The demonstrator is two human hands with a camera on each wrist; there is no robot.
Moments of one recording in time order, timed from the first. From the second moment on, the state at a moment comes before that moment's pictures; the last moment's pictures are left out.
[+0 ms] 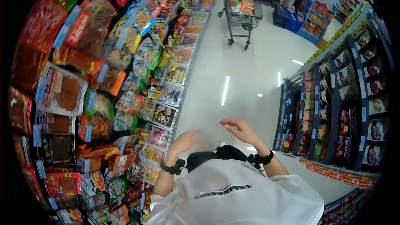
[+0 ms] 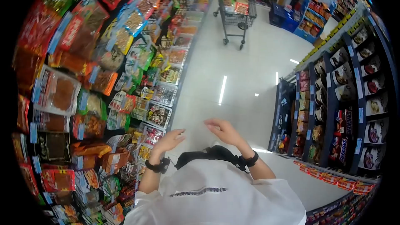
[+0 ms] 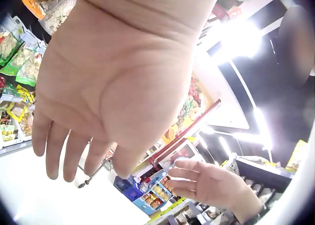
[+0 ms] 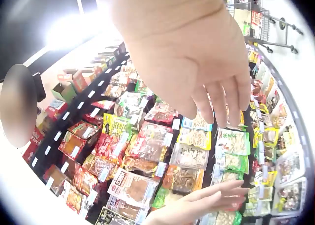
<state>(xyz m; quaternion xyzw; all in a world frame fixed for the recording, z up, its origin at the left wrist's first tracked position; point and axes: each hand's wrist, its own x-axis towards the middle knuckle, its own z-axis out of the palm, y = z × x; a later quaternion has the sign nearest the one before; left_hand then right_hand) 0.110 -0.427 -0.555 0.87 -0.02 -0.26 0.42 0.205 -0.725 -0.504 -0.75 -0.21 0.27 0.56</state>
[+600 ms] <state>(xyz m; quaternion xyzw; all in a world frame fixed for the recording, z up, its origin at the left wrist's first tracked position) 0.348 -0.459 -0.587 0.81 -0.23 -0.38 0.38 0.373 -0.702 -0.510 -0.82 -0.14 0.24 0.50</state>
